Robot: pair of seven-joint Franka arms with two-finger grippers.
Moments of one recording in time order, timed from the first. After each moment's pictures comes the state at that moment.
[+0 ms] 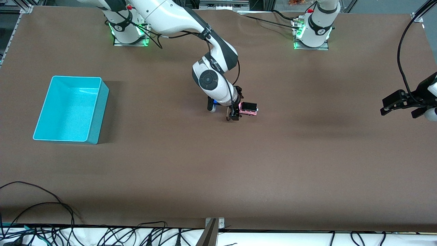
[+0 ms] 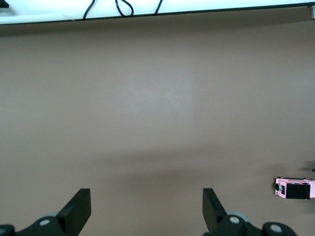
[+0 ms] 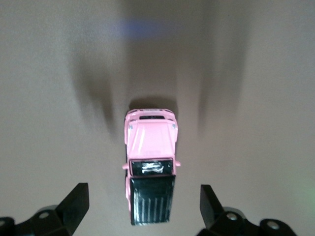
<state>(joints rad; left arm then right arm) 0.44 0.18 -0.44 -1.46 0.06 1.71 0.06 0.83 0.87 0.04 -1.38 0.44 2.45 2.25</state>
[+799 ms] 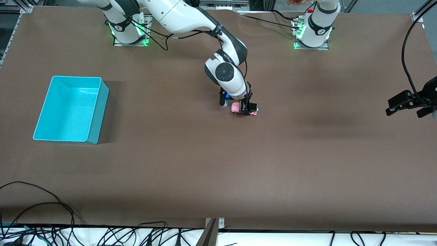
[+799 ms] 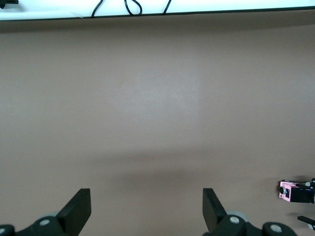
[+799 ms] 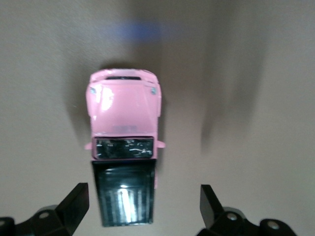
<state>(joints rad) 0.46 0.18 -0.44 -1.46 0.06 1.71 0.06 0.91 0.94 0.04 -1.31 0.37 2.49 2.30</state>
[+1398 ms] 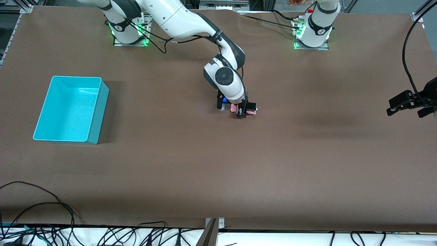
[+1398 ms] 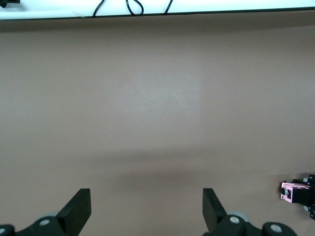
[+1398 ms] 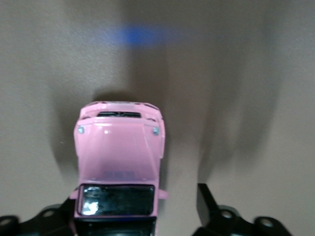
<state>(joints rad) 0.46 0.18 -0.44 -1.46 0.06 1.71 0.06 0.91 0.97 0.00 -1.30 0.33 2.50 2.31</state>
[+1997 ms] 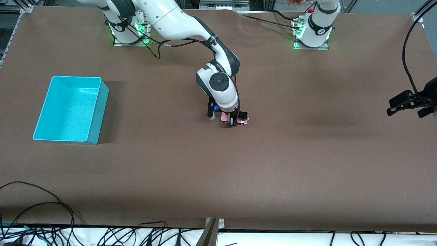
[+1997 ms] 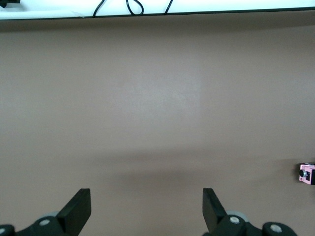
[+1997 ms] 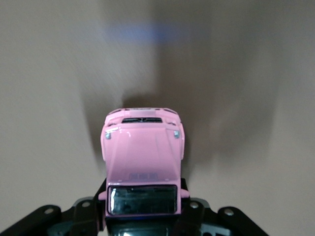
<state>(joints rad) 0.46 0.18 -0.44 -1.46 0.06 1.71 0.06 0.91 0.94 -0.10 -1.27 0.27 2.40 2.32</state>
